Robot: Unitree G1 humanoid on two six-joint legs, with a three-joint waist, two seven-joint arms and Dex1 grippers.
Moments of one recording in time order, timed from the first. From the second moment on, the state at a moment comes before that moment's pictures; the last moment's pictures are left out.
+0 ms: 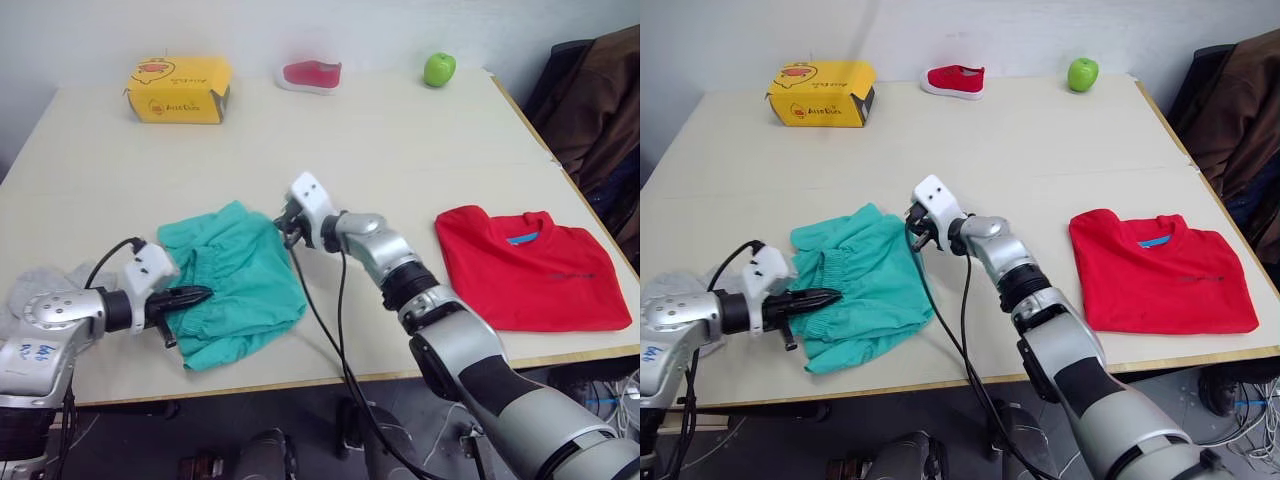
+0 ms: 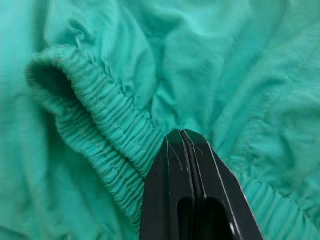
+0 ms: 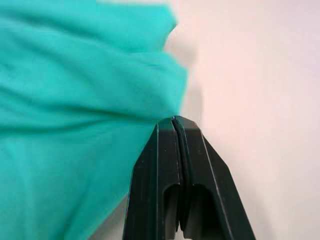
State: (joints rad) left arm -0.11 0.88 0.25 -0.16 -0.41 0.52 -0.95; right arm -1.12 -0.04 0.17 0.87 0.19 0.36 0.79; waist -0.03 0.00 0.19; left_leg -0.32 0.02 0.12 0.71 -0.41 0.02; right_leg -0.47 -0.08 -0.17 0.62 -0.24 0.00
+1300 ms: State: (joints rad) left arm -0.19 0.95 0.30 -0.27 -0.54 0.56 -1.00; right arm -1.05 0.10 0.16 0.75 0.34 0.89 0.90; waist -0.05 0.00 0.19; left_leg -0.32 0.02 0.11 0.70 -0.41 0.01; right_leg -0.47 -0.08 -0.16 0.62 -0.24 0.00
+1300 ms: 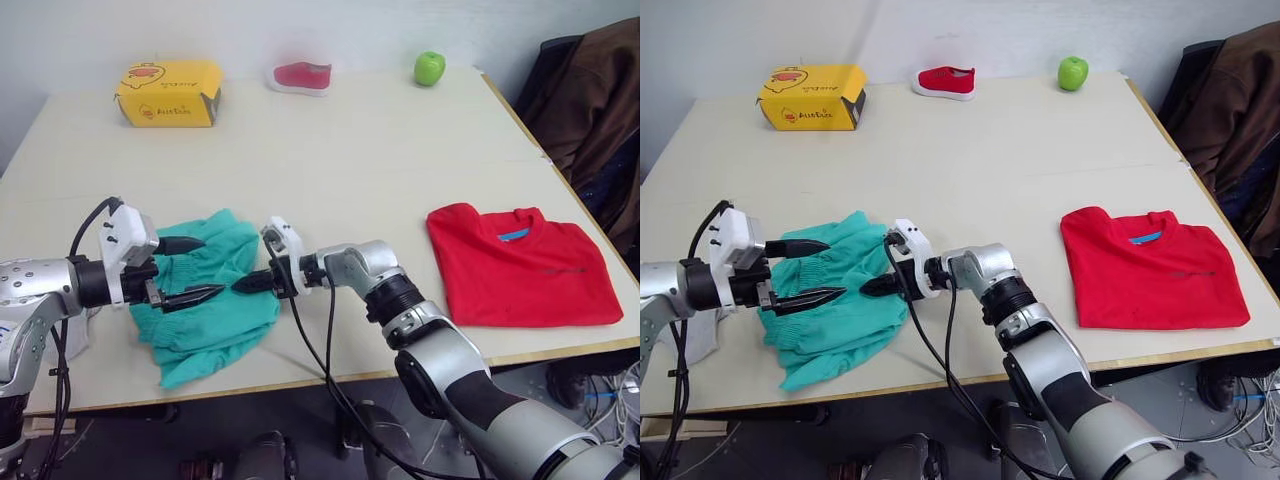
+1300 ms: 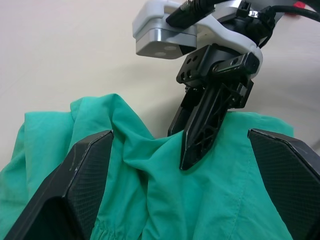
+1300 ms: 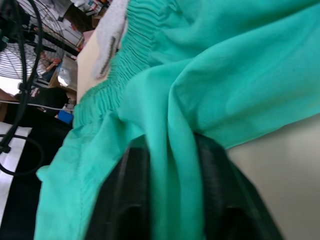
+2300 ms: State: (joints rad) left arm -0.54 0.74 0.02 -0.05 -0.50 0.48 -1.11; right arm -0.64 -1.00 -0.50 -0.15 0.76 1.61 0.76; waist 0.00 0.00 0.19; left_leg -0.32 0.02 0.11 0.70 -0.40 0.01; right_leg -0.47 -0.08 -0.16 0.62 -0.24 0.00
